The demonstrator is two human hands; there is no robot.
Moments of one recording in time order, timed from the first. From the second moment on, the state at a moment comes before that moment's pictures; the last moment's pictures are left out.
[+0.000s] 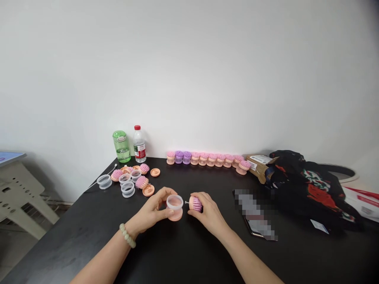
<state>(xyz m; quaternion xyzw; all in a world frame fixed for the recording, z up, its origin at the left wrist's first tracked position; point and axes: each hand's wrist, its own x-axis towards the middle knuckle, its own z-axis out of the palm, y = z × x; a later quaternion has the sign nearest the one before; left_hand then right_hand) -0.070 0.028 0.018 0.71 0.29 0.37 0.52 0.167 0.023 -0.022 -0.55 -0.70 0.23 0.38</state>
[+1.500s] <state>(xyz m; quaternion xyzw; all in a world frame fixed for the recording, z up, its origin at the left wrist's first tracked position) -0.115 0.031 0.023 0.88 0.45 0.12 0.10 0.175 0.056 -0.042 -0.48 -0.53 0.42 0.57</state>
